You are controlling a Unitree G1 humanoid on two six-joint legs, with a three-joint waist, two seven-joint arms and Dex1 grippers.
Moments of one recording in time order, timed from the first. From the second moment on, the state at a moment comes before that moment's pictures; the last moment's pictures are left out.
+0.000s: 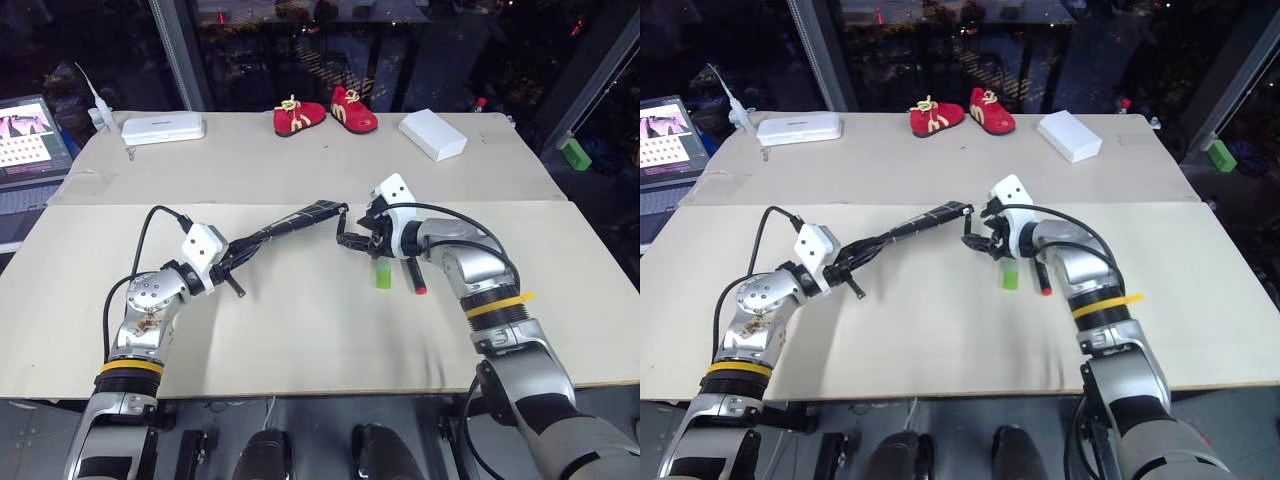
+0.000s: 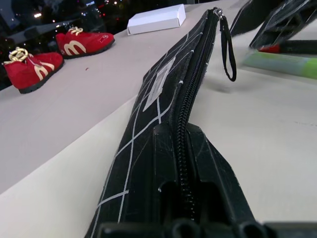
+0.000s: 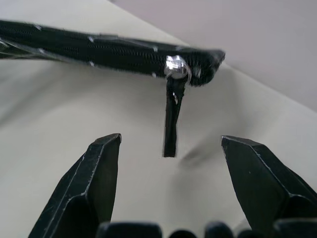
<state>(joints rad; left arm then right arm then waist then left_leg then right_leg) -0.43 0.51 0.03 0.36 -0.23 -0.17 -0.83 -0.89 -0.32 0.15 0.47 0.15 0.58 0.72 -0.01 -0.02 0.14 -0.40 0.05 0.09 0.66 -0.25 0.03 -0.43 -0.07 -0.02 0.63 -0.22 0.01</state>
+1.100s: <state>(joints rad) -0.41 0.48 0.03 0.30 -0.22 -0.14 -0.82 -0.94 -0.20 0.32 0.59 -0.04 0.37 0.82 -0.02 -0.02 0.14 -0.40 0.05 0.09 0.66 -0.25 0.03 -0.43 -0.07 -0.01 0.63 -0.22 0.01</state>
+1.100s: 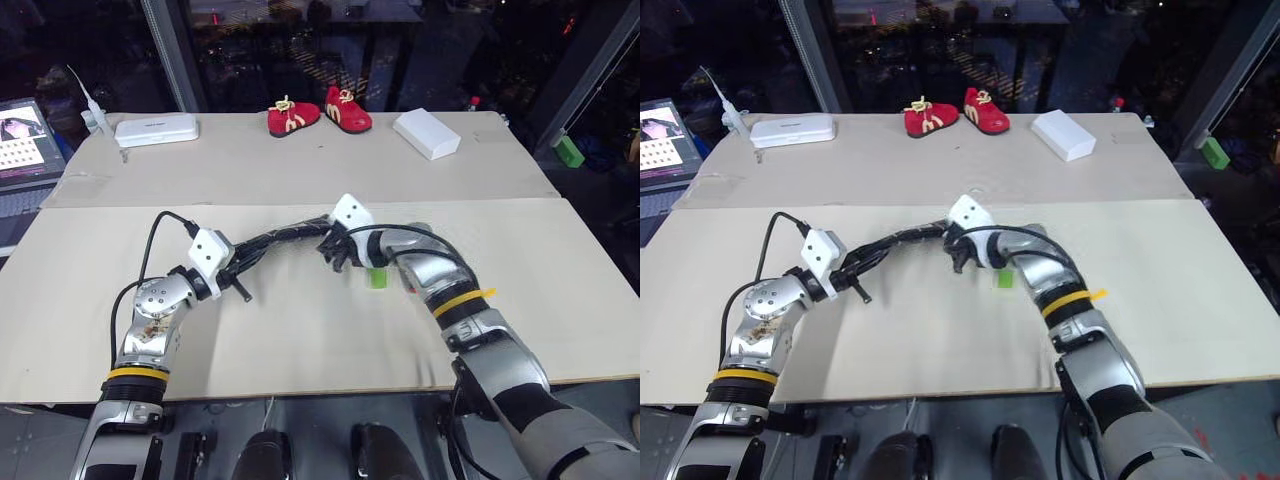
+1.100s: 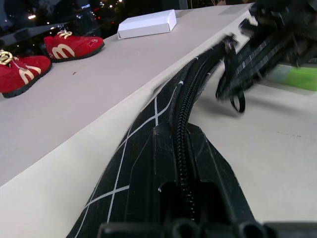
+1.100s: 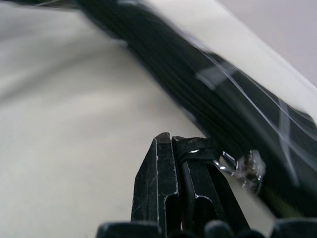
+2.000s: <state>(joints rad) -0.46 0.45 0.02 0.34 -0.22 -0.13 -0.84 -1.02 -0.11 0.42 0.56 -0.10 0.37 0.92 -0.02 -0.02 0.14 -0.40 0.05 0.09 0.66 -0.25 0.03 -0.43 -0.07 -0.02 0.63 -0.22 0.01</state>
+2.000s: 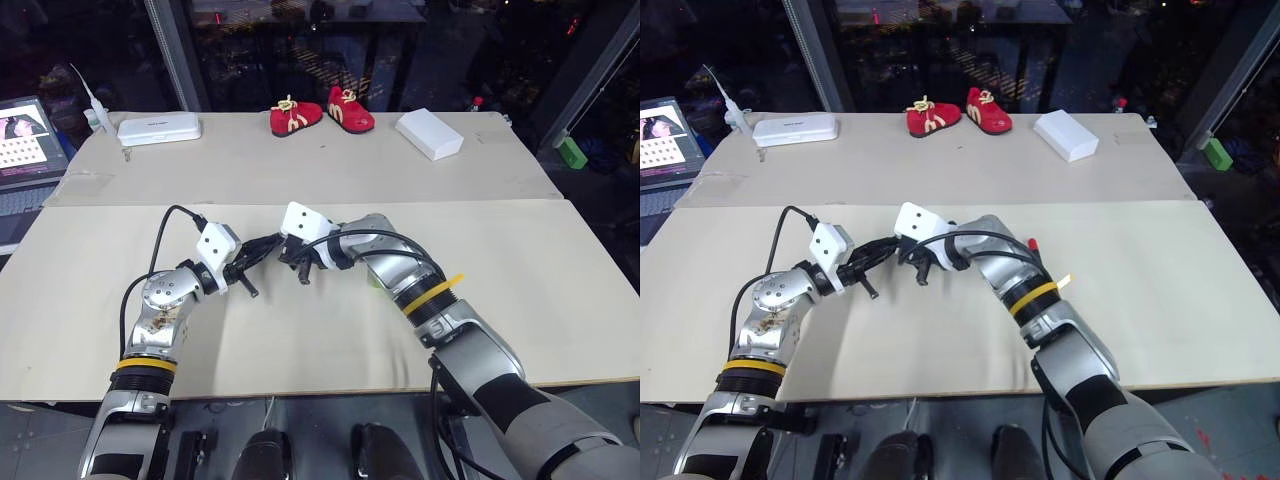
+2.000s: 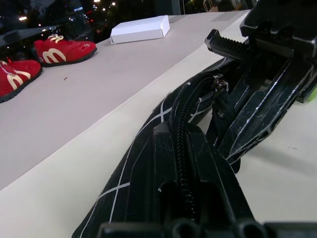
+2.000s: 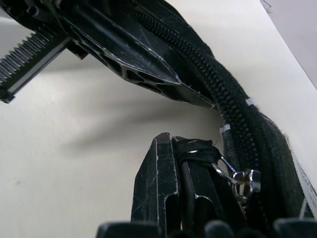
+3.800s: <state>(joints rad) -0.37 0.43 0.06 0.23 -0.24 -0.09 -0.74 -0.49 -0.50 0.04 0.03 0.13 0.87 0.52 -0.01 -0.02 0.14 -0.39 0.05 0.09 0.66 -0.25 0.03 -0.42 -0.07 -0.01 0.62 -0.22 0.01</state>
